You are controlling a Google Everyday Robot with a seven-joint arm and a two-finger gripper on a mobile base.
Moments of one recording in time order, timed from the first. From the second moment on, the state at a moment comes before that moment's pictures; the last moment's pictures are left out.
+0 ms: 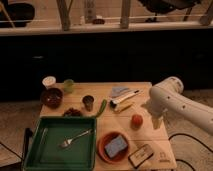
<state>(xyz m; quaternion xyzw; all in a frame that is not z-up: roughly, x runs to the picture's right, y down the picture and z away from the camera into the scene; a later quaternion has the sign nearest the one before) 0.247 0.157 0.753 -0.28 -0.05 -0.17 0.94</state>
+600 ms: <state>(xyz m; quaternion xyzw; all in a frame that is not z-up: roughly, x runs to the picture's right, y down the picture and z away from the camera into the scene) 0.240 0.163 0.767 -0.27 -0.07 -0.21 0.94</state>
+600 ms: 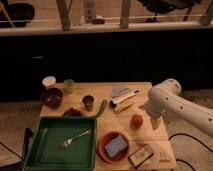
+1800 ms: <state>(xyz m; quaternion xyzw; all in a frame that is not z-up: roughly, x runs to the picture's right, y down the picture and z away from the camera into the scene) 0.232 0.181 0.791 -0.27 -0.12 -0.23 0.93</state>
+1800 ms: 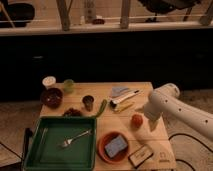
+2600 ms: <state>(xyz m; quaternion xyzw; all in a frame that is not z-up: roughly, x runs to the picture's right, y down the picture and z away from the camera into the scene) 0.231 0.189 0.805 -0.27 -0.14 -0.22 0.93</state>
